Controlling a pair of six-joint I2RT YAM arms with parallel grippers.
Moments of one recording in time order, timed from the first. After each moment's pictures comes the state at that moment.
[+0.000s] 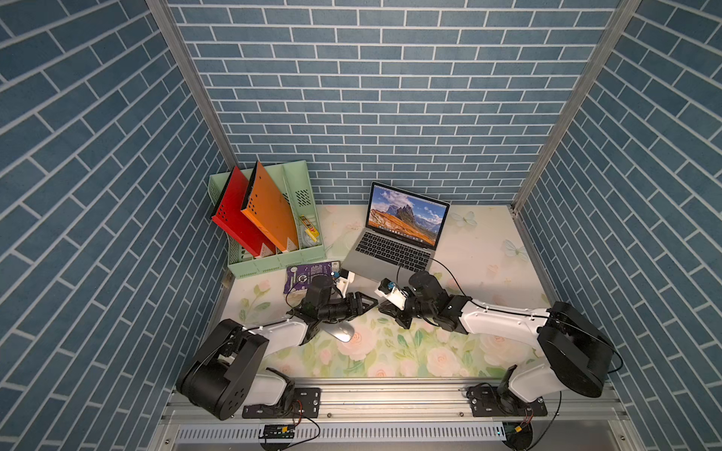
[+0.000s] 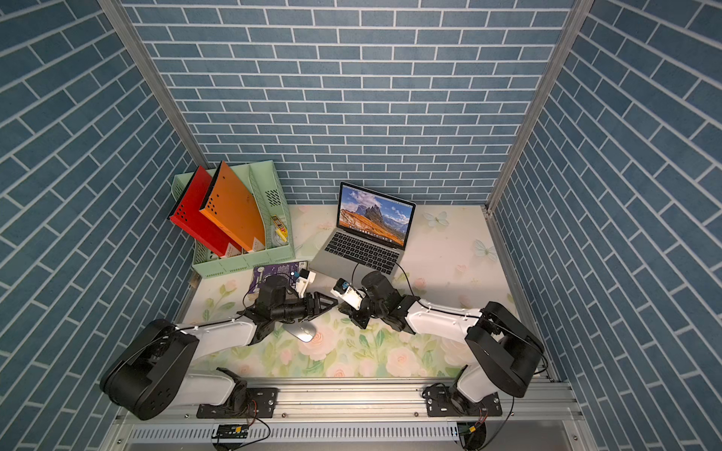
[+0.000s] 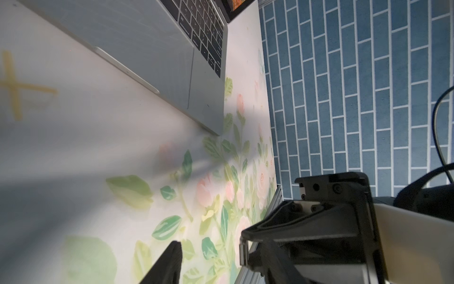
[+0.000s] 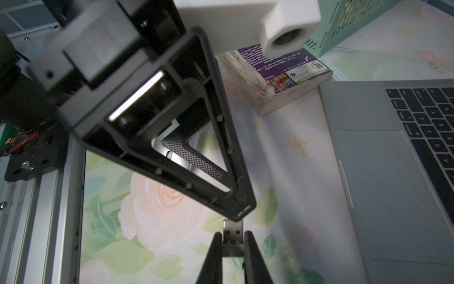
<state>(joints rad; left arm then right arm) -0.46 1.37 0.37 0.49 0.73 -0.91 0.92 1.48 0.72 0.12 -0.35 -0.17</state>
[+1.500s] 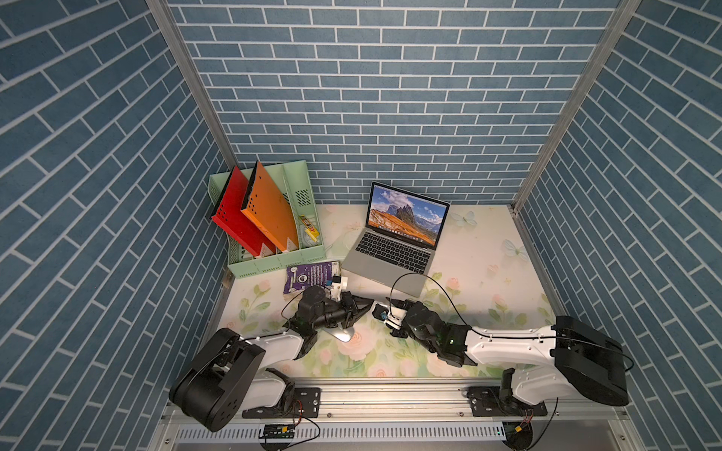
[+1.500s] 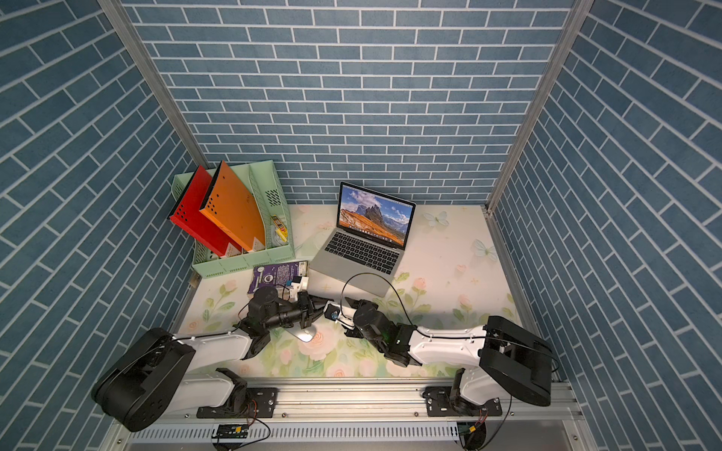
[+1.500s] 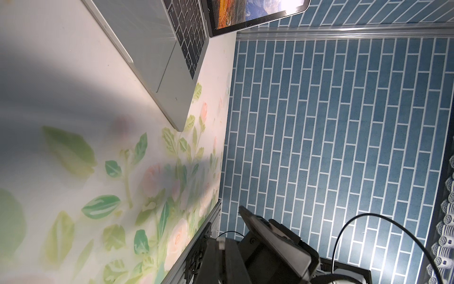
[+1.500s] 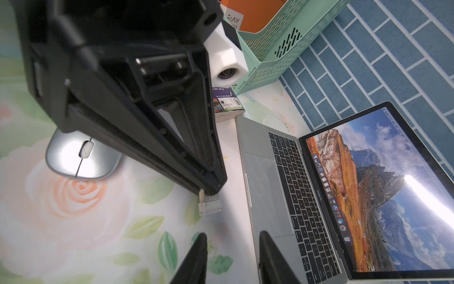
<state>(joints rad) -0.49 1.31 0.23 0.82 0.69 -1.44 1.21 1.41 0.57 0.40 0.38 -0.49</state>
